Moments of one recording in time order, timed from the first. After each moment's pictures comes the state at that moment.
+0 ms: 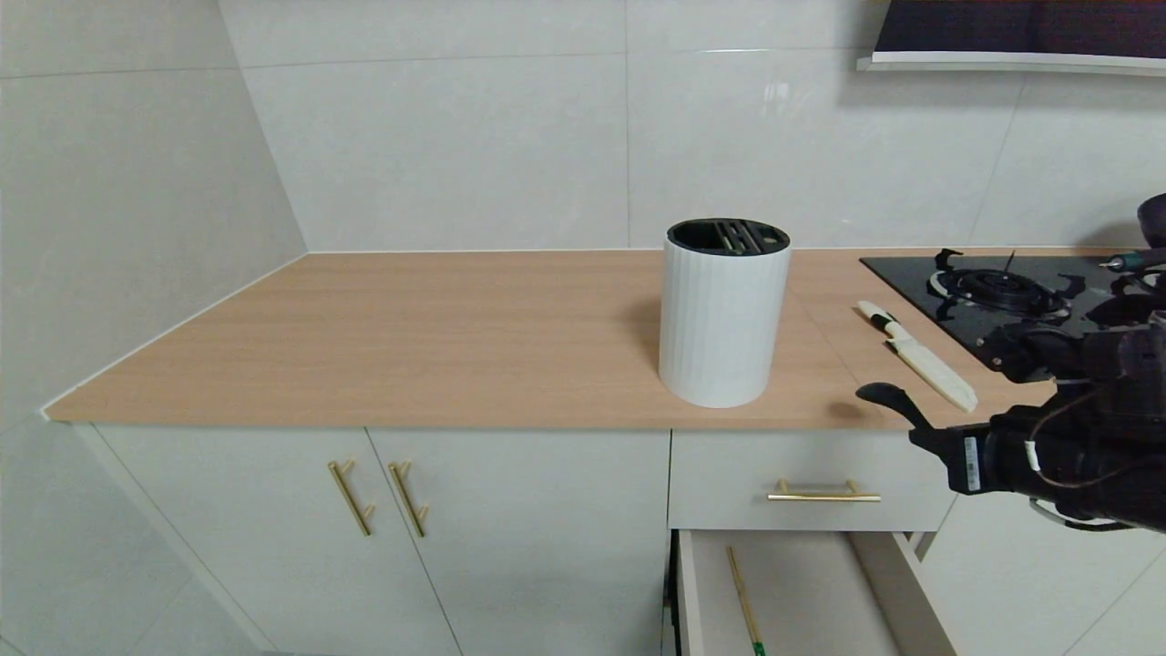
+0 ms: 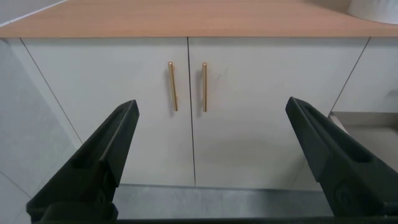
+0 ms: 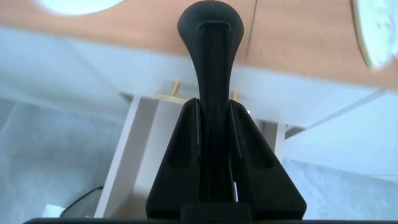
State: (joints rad) left arm 0.00 0.00 0.00 0.00 0.02 0.00; right arm 0.20 1.52 -0.59 -0.43 0.02 0.04
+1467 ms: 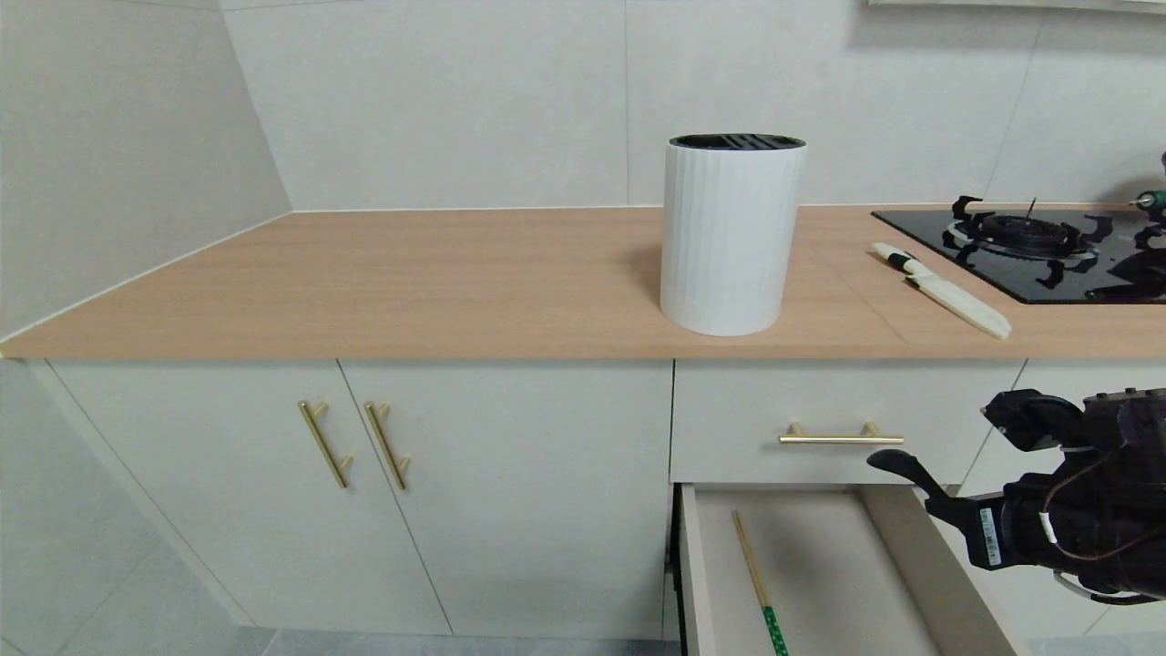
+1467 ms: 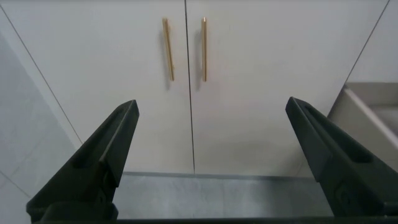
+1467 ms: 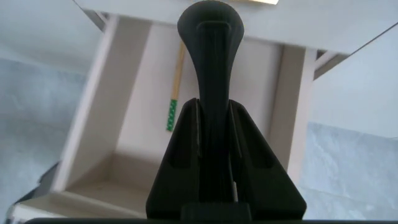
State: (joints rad) left arm 0.00 0.00 0.00 0.00 0.02 0.00; right arm 0.20 1.53 -0.44 -0.44 0.02 0.03
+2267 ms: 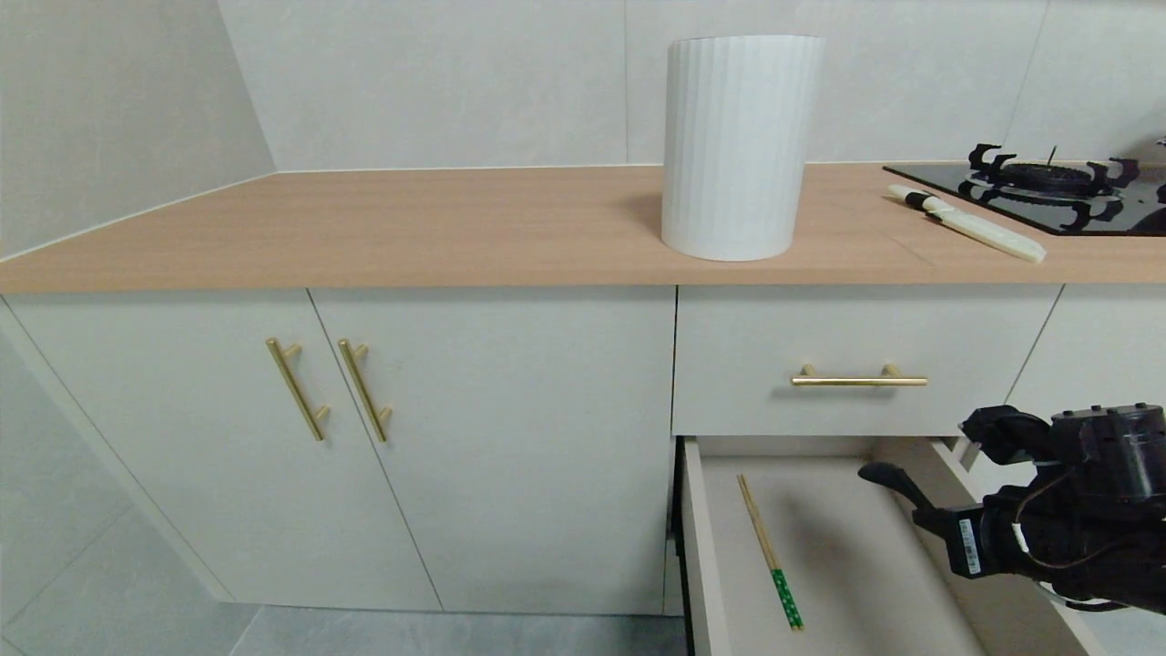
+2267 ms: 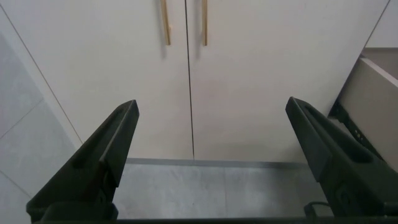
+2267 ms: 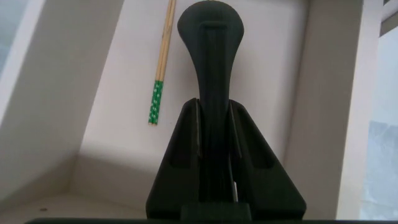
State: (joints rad) left arm 0.00 0.00 0.00 0.00 0.02 0.00; right arm 0.20 1.62 -0.40 -0.55 0.01 0.03
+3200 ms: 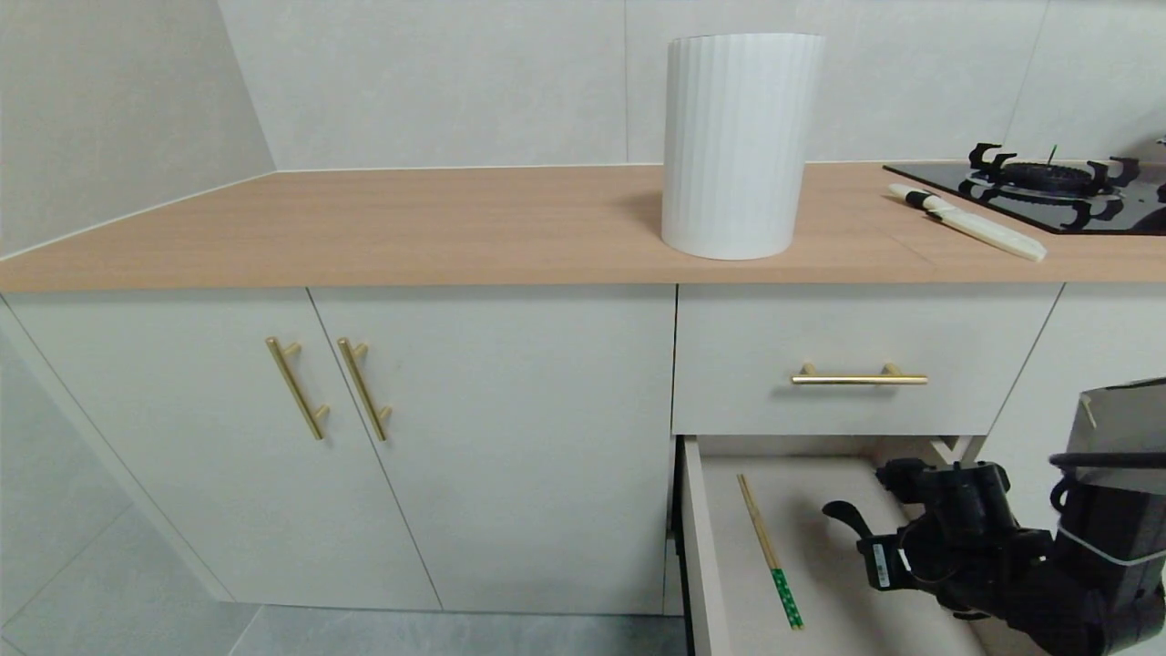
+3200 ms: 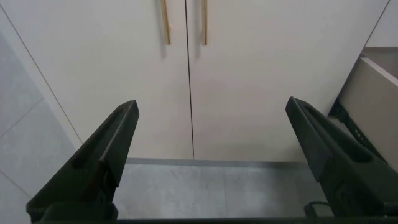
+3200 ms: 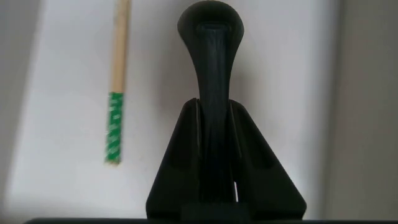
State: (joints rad) left arm 0.00 0.00 0.00 0.00 0.02 0.00; right arm 0.20 2.23 -0.42 -1.05 -0.06 0.09
